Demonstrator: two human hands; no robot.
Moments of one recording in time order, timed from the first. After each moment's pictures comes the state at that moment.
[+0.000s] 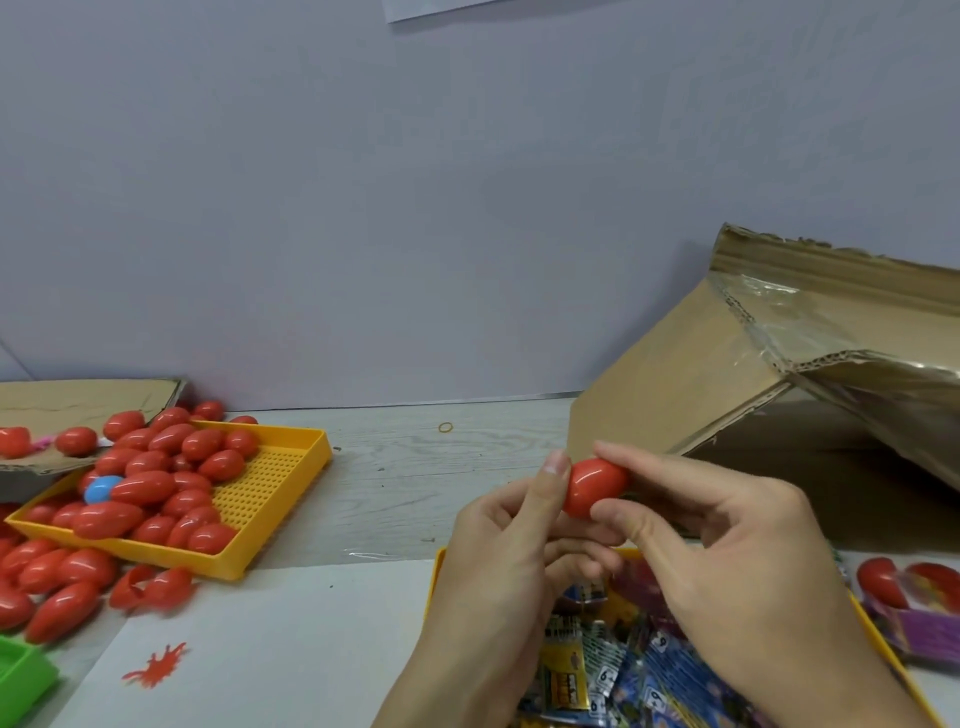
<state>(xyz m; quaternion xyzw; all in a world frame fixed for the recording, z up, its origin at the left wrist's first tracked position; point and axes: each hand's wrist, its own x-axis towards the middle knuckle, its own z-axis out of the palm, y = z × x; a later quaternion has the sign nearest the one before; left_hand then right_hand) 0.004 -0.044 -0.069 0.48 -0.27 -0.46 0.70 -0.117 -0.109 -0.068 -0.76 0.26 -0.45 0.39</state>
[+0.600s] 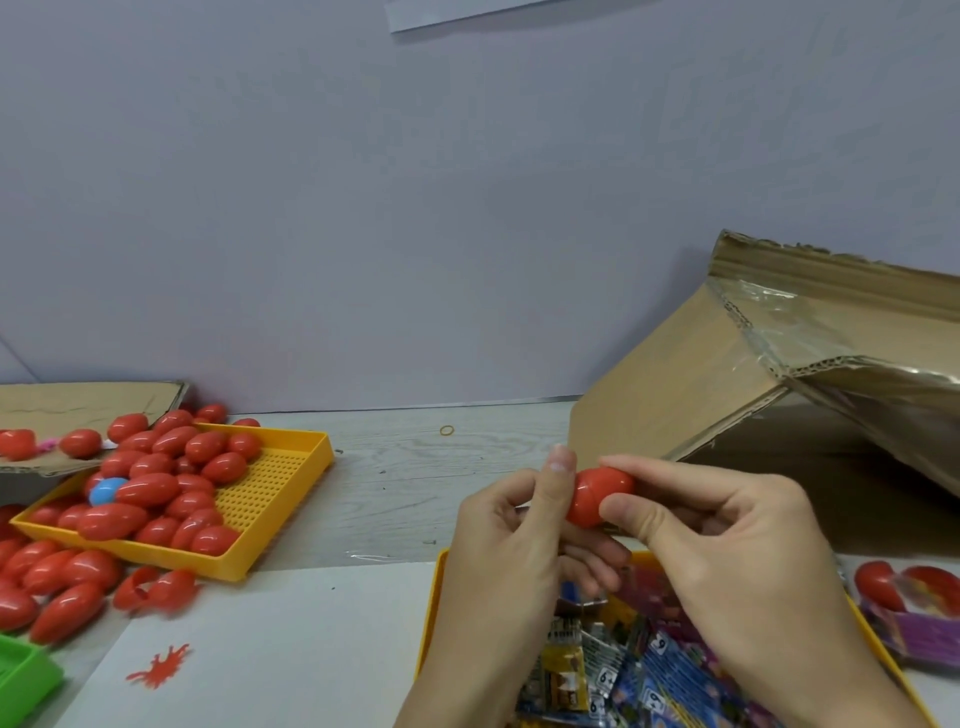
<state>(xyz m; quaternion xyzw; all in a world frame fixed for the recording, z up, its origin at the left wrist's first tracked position) 0.004 -0.044 -0.071 0.51 -0.37 -0.37 0.68 -0.117 -0.107 -0.063 -0.66 0.28 -0.46 0.53</state>
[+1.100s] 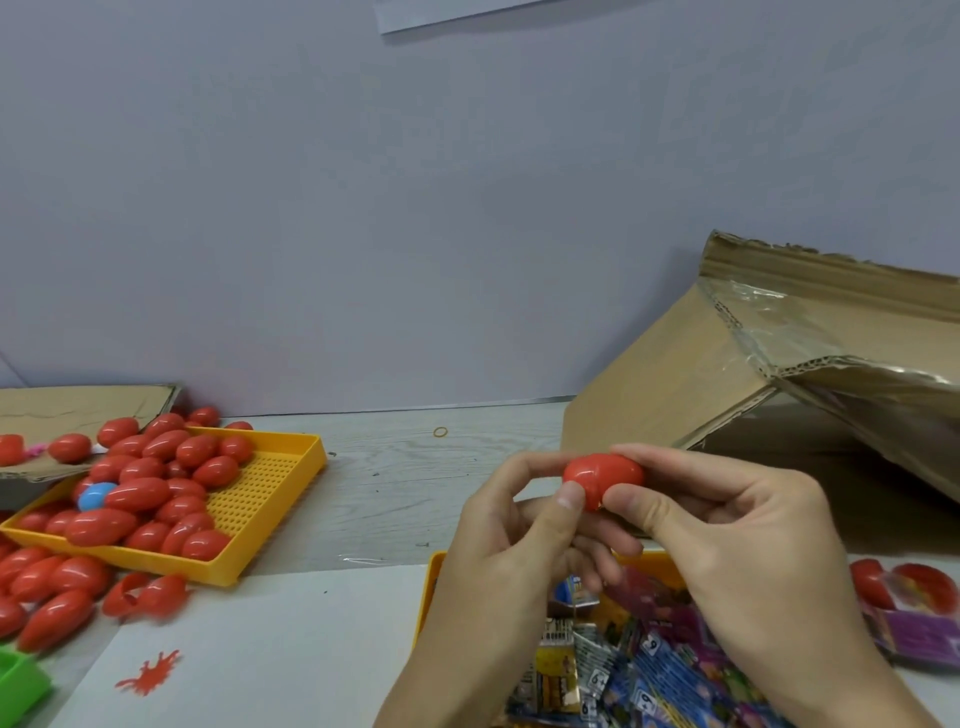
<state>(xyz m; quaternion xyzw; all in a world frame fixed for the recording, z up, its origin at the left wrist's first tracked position) 0.008 -0.041 -0.075 0.45 -0.44 -0.39 0.67 -0.120 -0.110 -0.061 -0.62 0.27 -0.49 0.55</state>
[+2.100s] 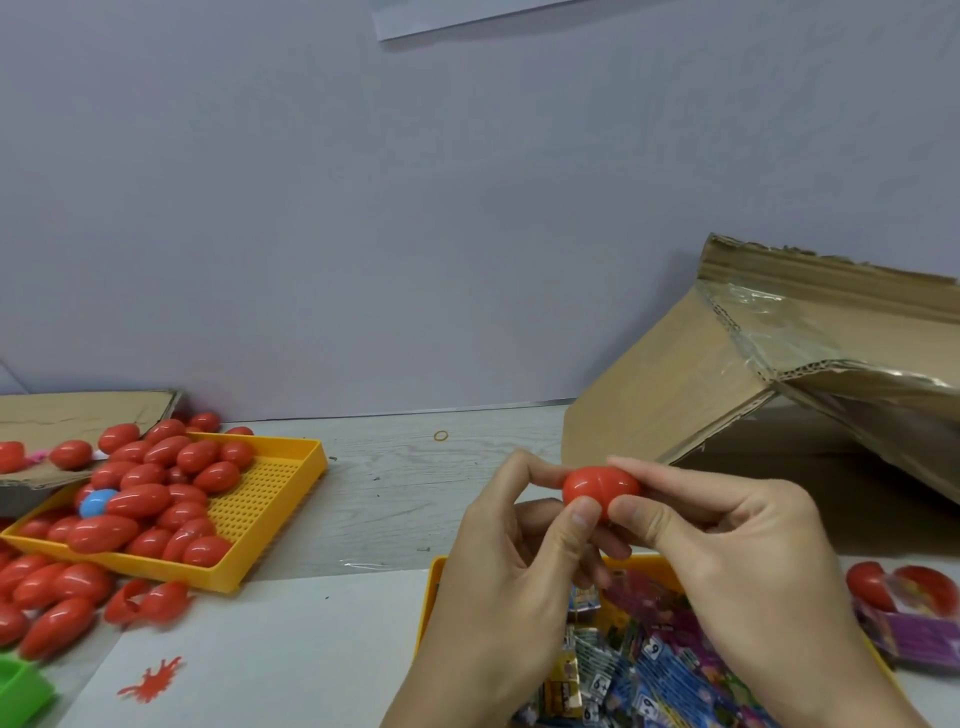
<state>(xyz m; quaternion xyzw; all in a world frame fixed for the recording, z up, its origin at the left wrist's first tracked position) 0.009 -0.035 -0.071 0.53 -0.51 -0.28 0.62 -0.122 -0.109 -0.062 -0.62 0.28 -0.46 0.57</state>
